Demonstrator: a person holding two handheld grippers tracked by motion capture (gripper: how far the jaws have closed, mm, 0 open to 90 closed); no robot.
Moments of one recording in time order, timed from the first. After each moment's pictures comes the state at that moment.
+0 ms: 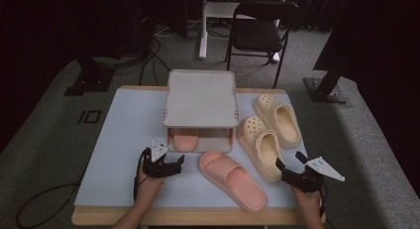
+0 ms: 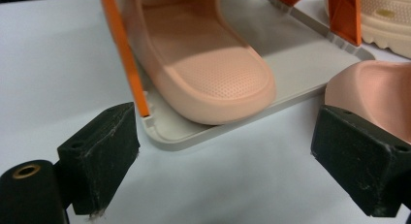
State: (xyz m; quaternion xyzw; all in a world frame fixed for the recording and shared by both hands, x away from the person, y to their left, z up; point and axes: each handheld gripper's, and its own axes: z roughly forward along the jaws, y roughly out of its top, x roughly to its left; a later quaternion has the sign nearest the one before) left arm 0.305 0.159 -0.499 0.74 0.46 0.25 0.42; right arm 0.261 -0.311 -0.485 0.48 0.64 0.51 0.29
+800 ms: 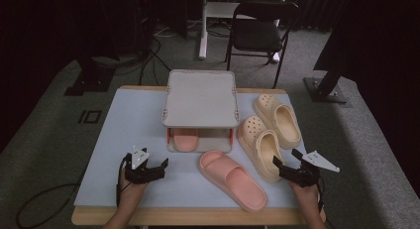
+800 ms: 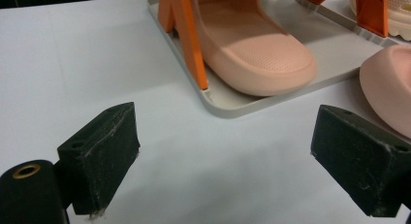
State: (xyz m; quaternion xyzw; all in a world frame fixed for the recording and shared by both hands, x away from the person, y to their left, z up) left arm 0.287 0.207 -0.501 0.73 0.46 0.27 0.42; right arm 0.281 -0.312 -0.490 0.49 0.67 0.50 0.26
